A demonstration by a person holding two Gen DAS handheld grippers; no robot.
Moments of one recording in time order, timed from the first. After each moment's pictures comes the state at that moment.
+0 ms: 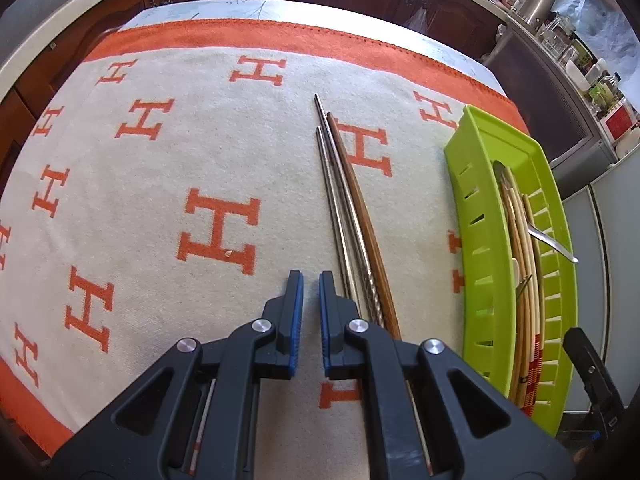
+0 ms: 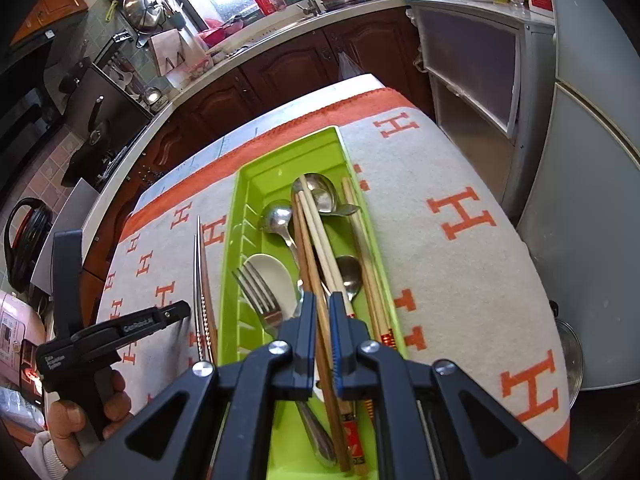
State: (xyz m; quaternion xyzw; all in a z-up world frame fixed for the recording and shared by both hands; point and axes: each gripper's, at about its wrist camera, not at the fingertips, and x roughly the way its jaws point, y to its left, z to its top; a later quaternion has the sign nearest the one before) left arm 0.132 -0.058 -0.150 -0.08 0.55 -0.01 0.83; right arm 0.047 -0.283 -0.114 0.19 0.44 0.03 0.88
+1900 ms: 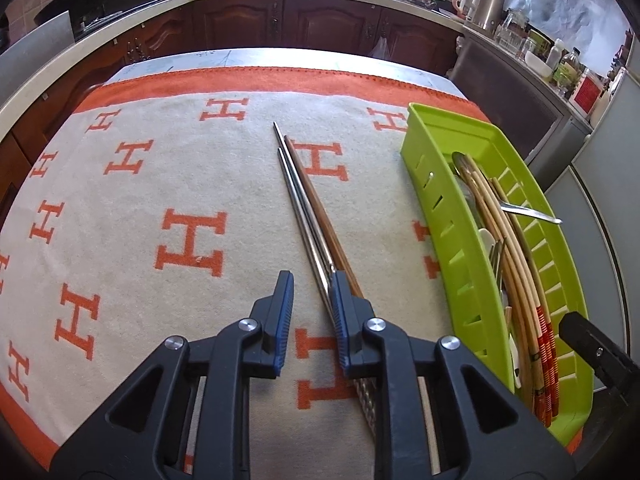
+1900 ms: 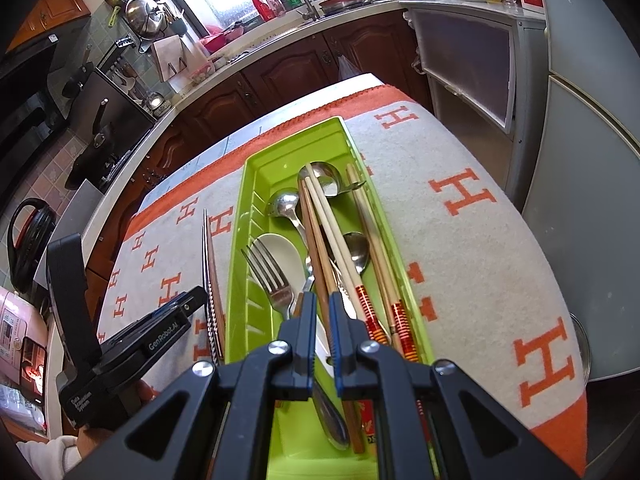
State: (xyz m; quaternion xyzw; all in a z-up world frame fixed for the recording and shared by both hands) left arm 0.097 -0.077 -0.150 -0.03 0.47 -0.05 0.88; right arm 0.028 -0.275 -0.119 0.20 0.43 0.03 0.88
